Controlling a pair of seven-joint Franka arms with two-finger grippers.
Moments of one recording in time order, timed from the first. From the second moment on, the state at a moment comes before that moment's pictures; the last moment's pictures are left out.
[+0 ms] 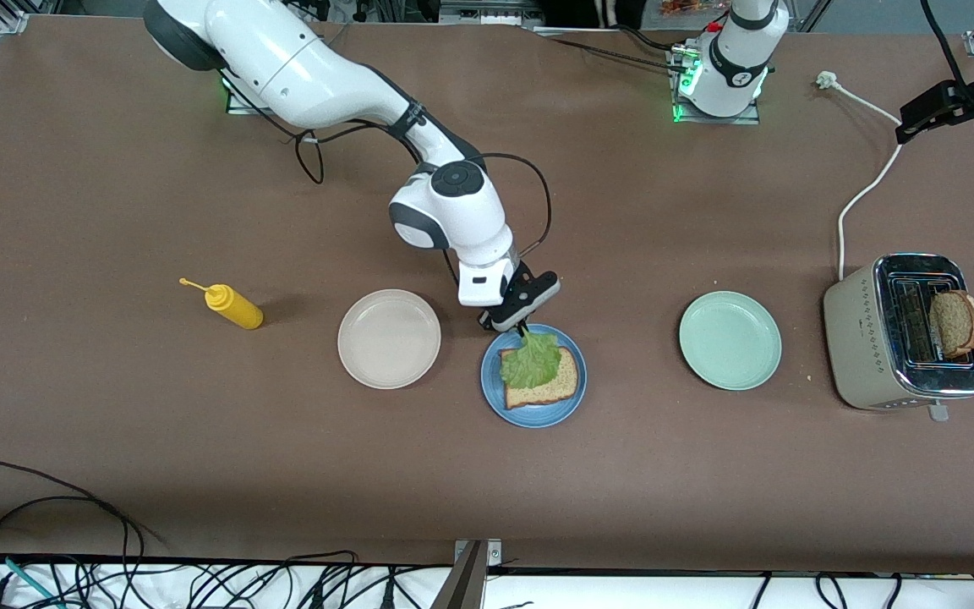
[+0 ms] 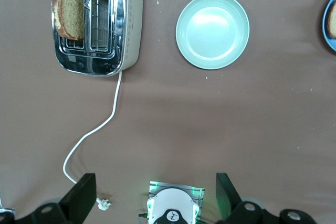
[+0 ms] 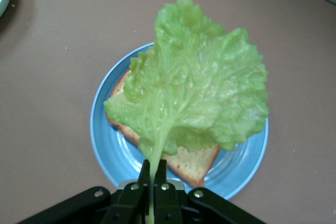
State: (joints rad) left arm -0.01 -0.11 0.04 -1.61 0.06 1.32 -0.07; right arm 0.51 0.92 0.35 -1.33 -0.59 2.64 0.45
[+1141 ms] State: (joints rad) left arm 0.02 -0.08 0.05 -1.58 0.06 1.37 0.07; right arm 0.53 1.05 0.31 -1.21 -0.60 2.71 0.30
